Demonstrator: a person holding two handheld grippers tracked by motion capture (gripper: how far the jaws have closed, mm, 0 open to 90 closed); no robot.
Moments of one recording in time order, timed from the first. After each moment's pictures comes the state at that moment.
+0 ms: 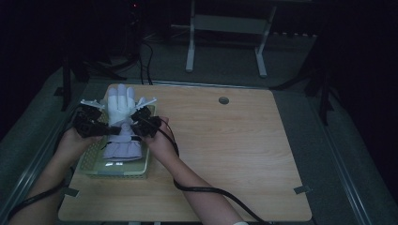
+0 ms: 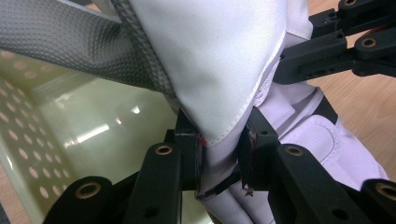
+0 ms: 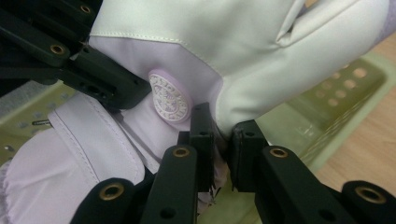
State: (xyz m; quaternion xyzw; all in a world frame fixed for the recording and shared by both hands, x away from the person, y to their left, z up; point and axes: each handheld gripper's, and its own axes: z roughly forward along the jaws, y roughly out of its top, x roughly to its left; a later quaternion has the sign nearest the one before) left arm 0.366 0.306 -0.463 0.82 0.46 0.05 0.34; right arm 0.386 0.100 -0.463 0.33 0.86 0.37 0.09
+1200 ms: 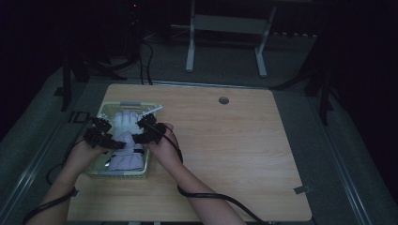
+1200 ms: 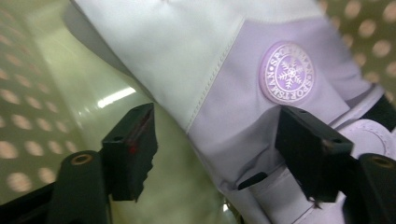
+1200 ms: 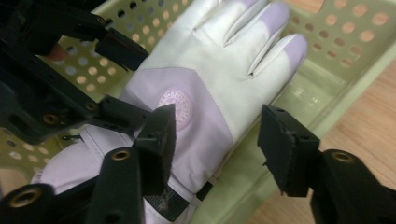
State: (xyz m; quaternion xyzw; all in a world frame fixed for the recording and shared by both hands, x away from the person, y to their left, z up) left arm 0.366 0.290 -0.509 0.82 0.50 0.09 0.25; right arm 0.386 0.084 -0.488 0.35 0.86 0.37 0.06
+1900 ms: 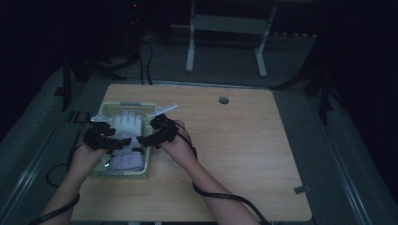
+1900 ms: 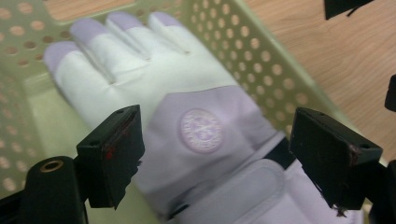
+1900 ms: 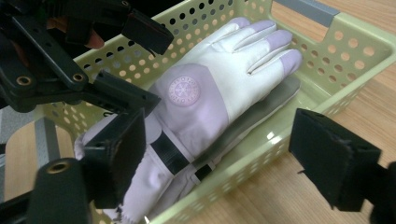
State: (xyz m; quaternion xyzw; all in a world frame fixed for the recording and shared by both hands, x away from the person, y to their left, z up) left arm 0.340 0.273 -0.490 0.78 0.49 0.13 0.36; right arm 0.384 0.044 -0.472 0.27 0.87 0.42 0.03
